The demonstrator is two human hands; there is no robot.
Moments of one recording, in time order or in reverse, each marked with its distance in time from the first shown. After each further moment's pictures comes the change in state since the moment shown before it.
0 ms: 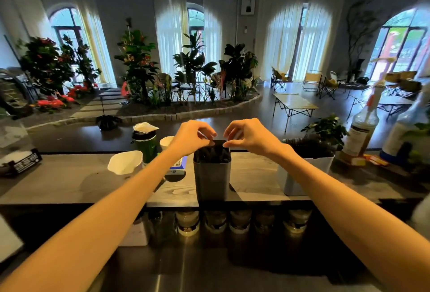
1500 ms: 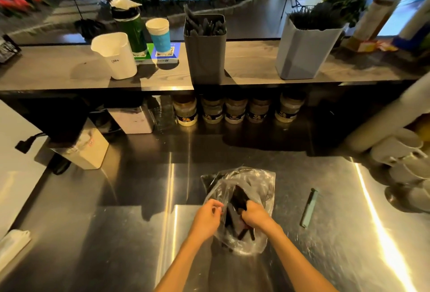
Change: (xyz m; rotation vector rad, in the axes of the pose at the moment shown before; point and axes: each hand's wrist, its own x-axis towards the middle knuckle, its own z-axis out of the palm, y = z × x) left_hand -0.416 -0.044 0.297 -0.386 -0.350 -0.828; right_hand -0.391 0.034 0.301 0.162 -0.705 0.961
